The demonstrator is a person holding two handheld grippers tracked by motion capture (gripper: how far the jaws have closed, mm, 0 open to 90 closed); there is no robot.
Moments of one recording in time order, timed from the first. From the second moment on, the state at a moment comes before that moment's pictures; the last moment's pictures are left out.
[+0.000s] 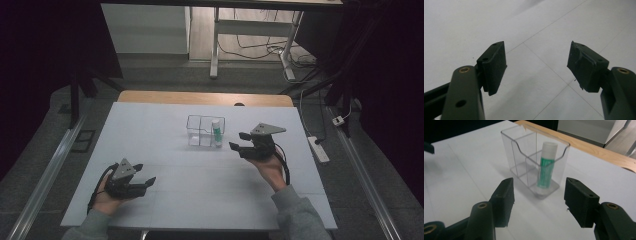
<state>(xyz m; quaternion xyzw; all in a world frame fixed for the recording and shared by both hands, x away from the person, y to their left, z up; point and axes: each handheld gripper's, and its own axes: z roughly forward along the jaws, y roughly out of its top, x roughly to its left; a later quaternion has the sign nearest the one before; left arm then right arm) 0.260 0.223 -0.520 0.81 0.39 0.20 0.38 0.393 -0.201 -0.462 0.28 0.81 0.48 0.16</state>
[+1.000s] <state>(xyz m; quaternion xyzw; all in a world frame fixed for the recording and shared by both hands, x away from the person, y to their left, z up) 0.259 0.224 -0.521 0.81 0.40 0.19 0.38 0.322 -0.294 -0.496 0.29 0.83 0.44 0.18</state>
